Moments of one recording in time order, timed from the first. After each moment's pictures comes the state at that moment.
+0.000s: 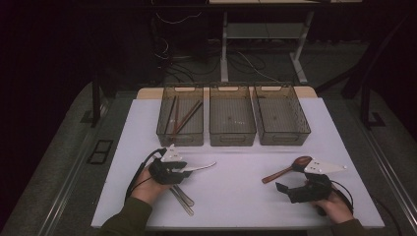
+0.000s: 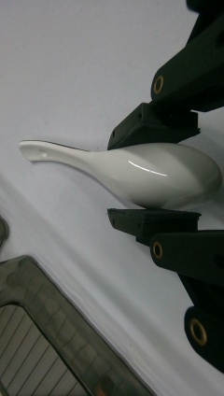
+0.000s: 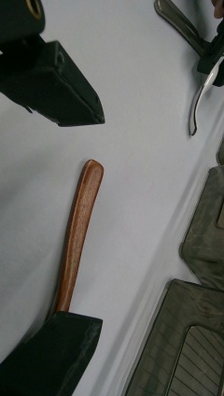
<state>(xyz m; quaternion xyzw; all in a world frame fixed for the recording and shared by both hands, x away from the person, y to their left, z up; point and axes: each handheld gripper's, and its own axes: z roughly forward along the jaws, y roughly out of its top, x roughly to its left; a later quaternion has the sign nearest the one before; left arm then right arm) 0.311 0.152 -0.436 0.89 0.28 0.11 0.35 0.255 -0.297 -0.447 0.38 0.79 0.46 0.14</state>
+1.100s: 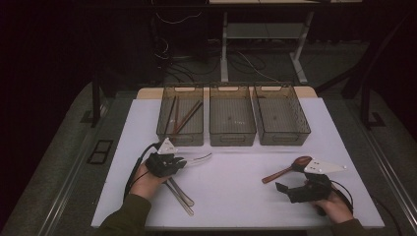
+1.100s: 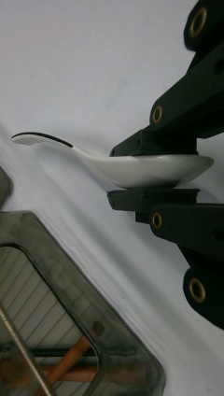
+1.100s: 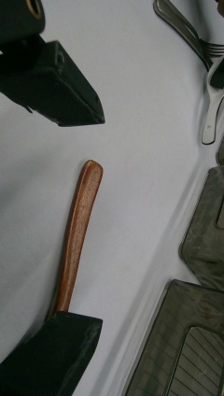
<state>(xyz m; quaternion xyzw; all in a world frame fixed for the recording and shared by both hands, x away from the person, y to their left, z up) 0.323 0.162 -0.431 0.87 0.32 0.12 0.36 0.255 -0.297 -0.447 0.38 0.79 0.46 0.14</state>
